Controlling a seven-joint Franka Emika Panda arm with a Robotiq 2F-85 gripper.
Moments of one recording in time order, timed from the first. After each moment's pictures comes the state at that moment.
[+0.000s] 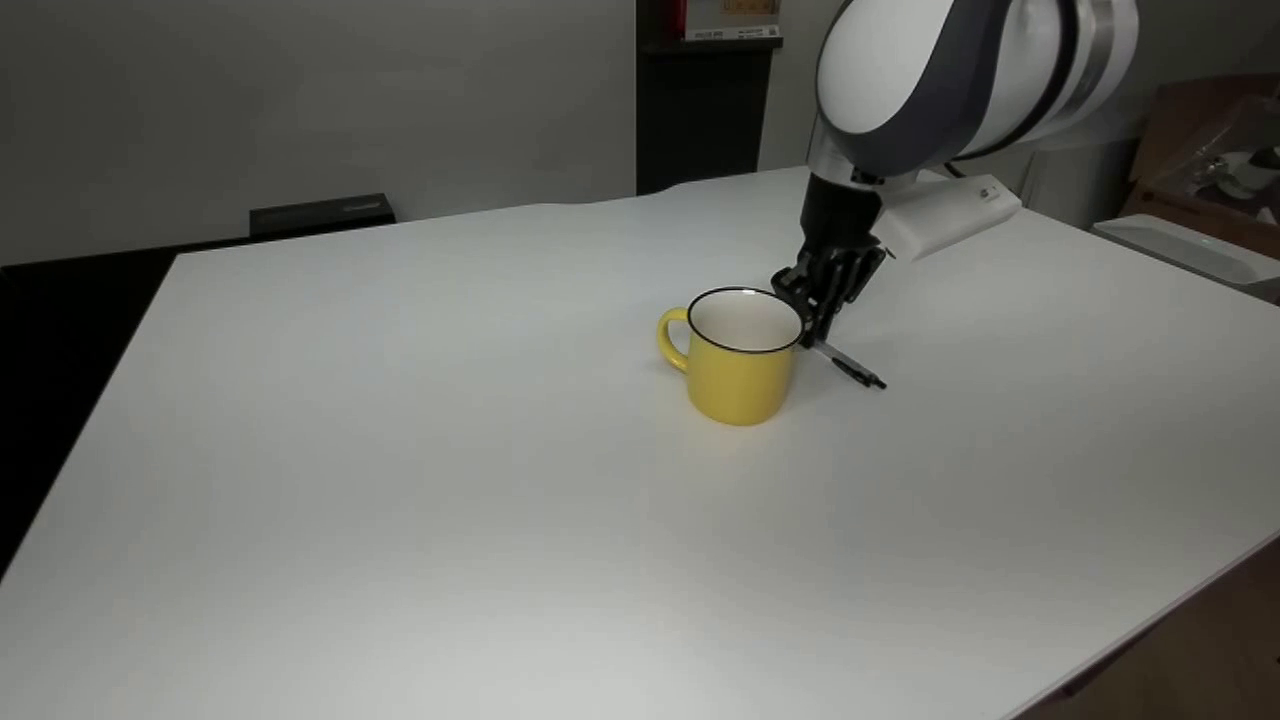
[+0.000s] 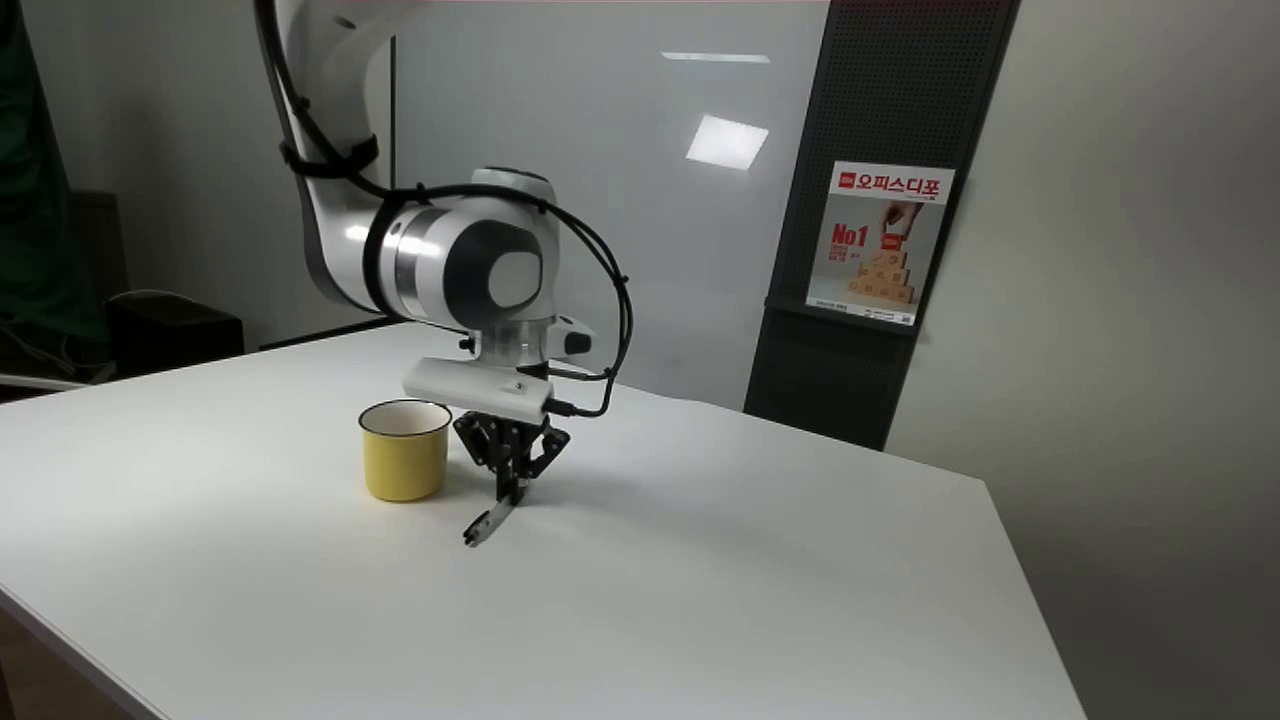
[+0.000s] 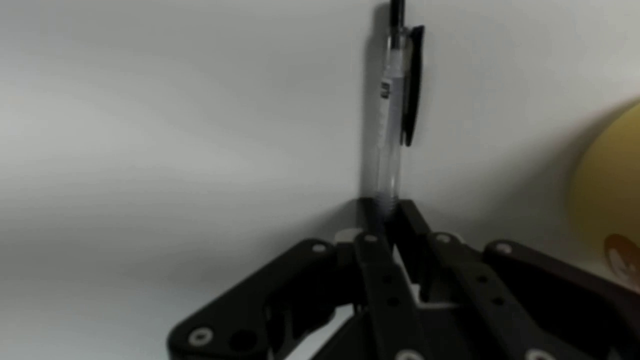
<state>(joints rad) -0.01 0.67 -0.01 -2.10 -0.02 2.86 -0.12</state>
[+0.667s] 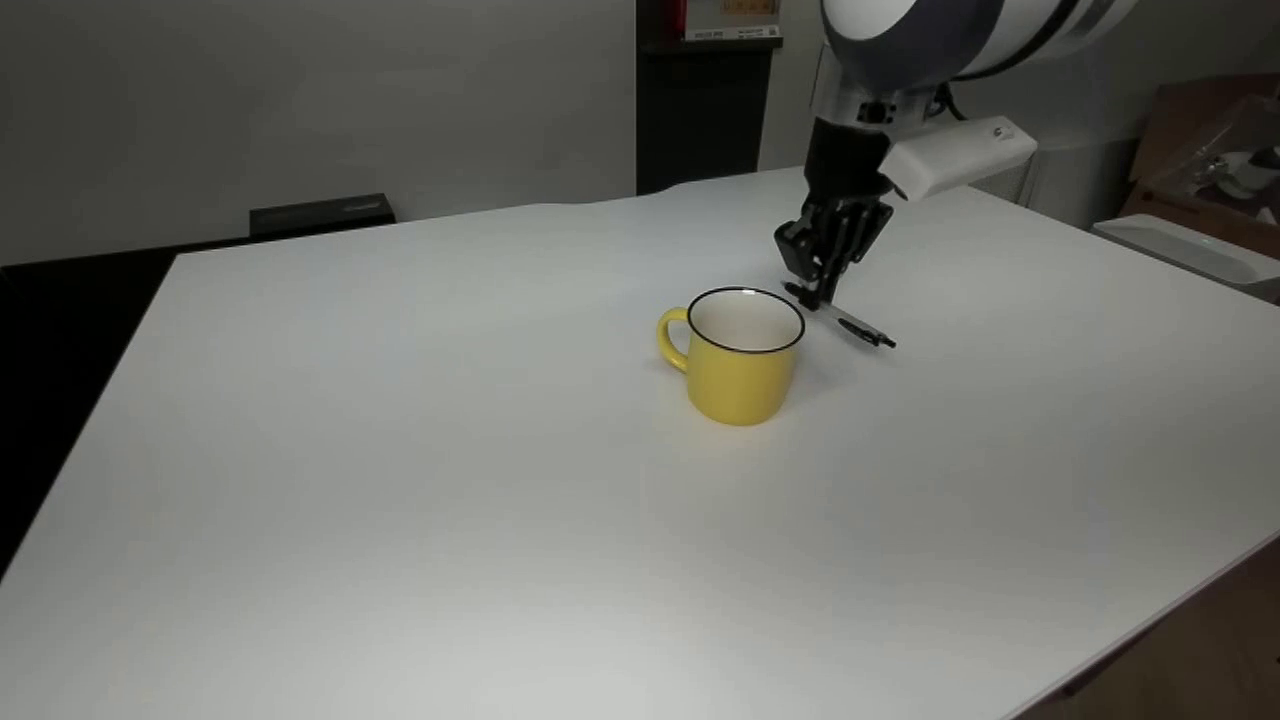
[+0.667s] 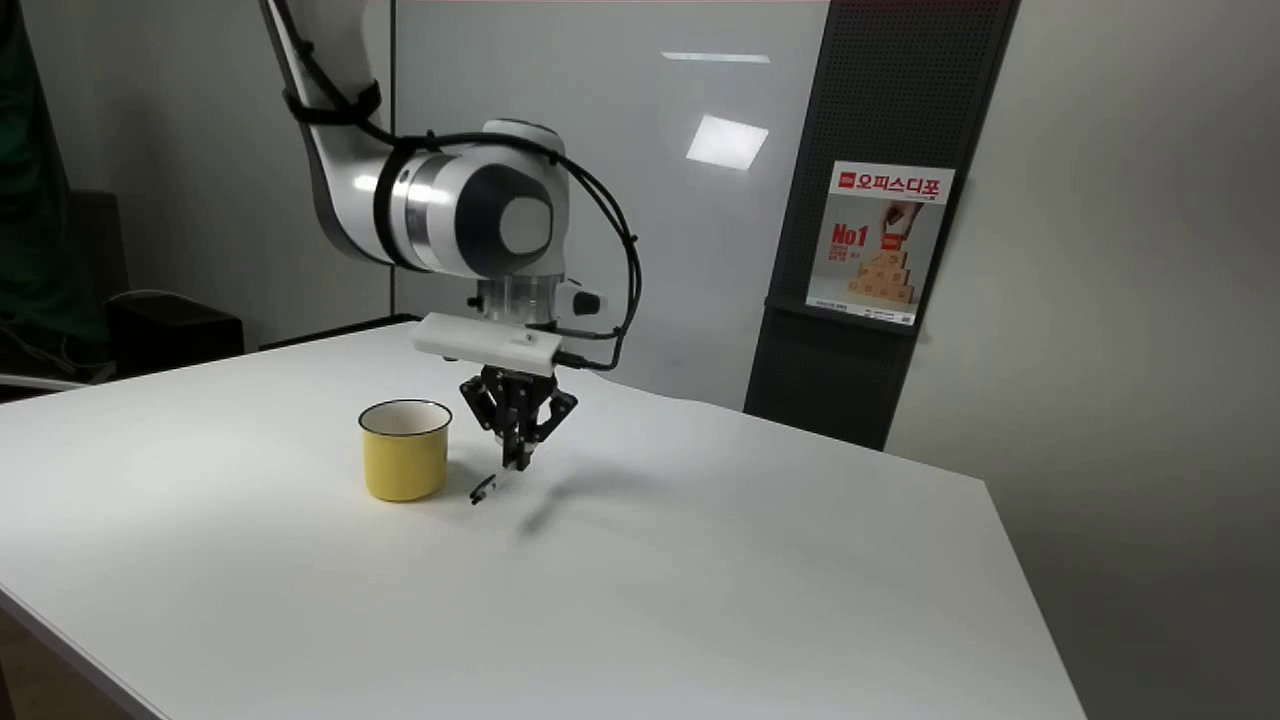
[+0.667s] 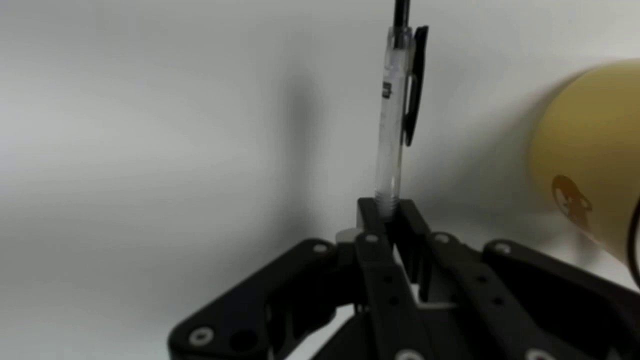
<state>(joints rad) -0.01 0.58 -0.01 -2.10 -0.02 2.75 -0.12</state>
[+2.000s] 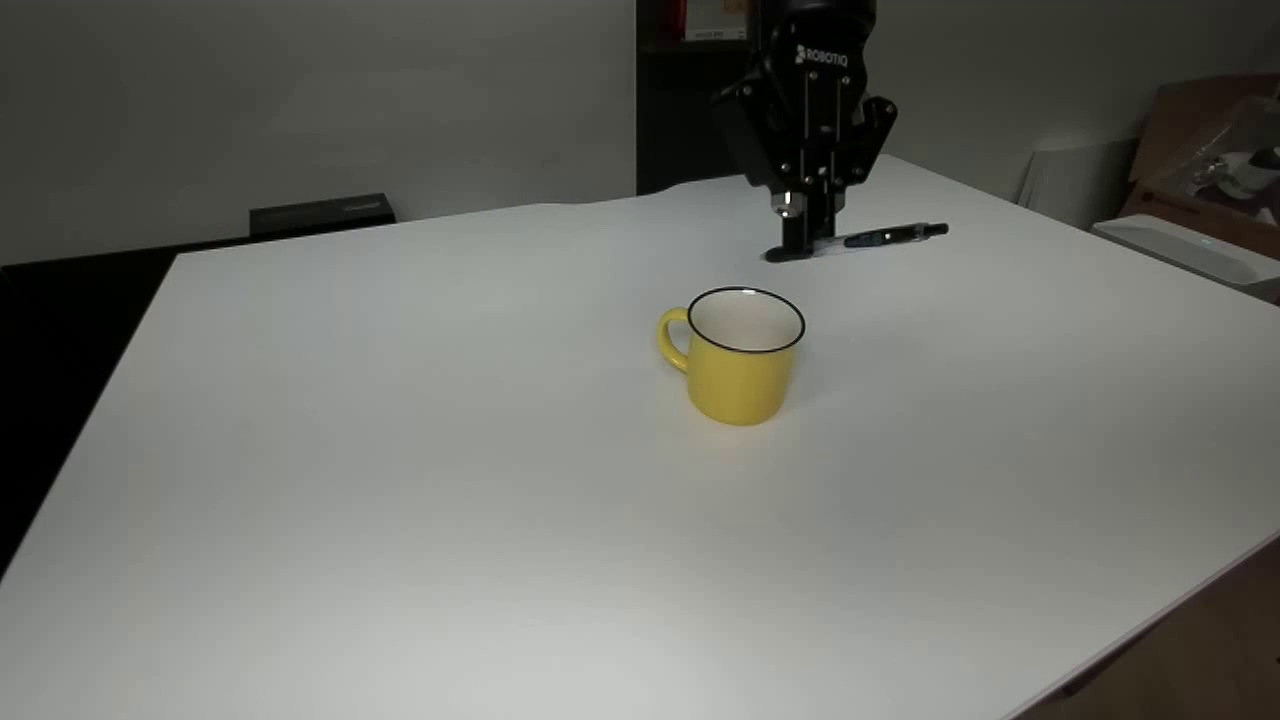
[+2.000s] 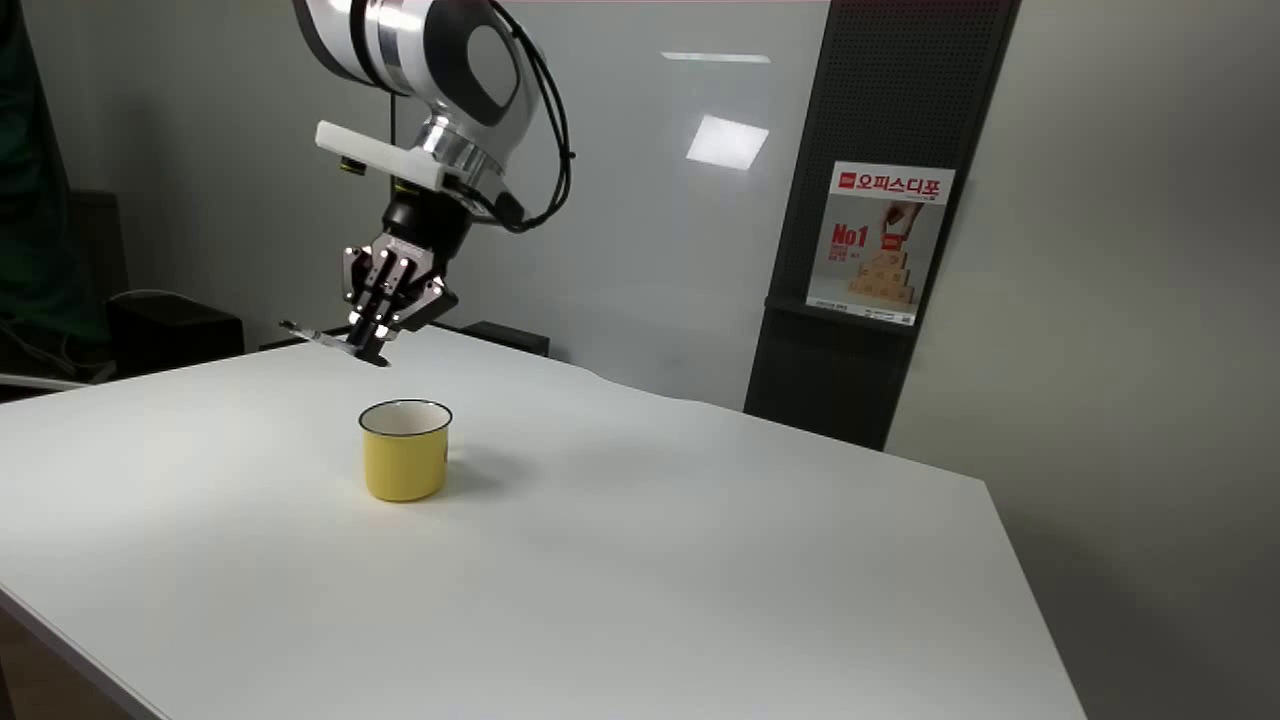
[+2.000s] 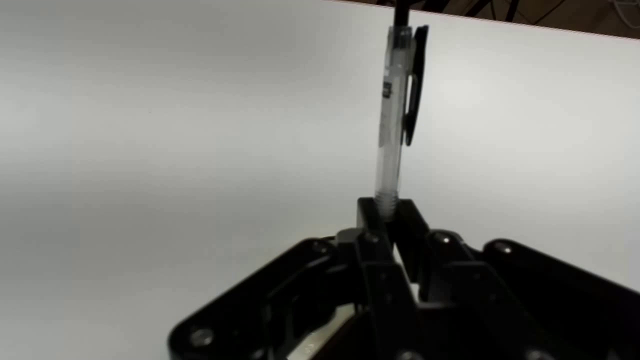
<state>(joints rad) 0.05 0.42 0.07 -1.92 0.20 1.91 0.00</state>
